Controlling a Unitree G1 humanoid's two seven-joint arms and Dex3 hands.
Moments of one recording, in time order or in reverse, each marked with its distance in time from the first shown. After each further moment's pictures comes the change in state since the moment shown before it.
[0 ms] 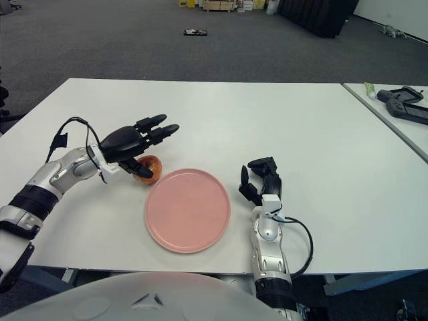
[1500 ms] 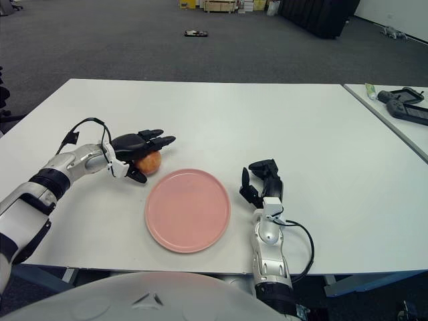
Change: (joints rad) left arm -0.216 -0.064 -0.191 0.470 0.065 0.108 0.009; right arm 0.031 0.009 0.000 -0.037 0.002 0.010 0.003
